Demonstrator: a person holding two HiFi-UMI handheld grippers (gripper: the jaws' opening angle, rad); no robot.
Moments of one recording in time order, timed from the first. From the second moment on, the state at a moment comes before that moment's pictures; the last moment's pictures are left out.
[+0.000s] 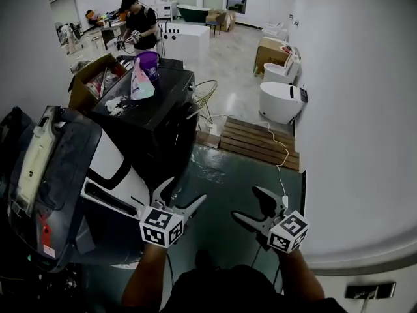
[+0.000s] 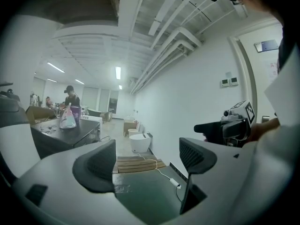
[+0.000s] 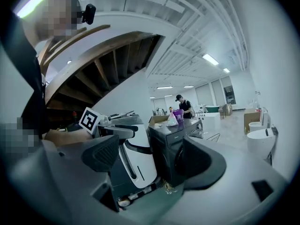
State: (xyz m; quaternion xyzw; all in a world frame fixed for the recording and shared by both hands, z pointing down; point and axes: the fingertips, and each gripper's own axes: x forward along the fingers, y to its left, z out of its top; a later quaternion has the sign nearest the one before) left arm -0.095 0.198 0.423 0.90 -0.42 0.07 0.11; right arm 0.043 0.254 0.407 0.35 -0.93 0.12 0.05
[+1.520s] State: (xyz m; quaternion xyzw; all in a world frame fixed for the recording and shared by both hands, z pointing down) left arm -0.003 -0.233 0.495 0.84 -0.49 0.14 0.19; right arm 0.117 -0.206 0.464 0.22 -0.95 0.20 0.07
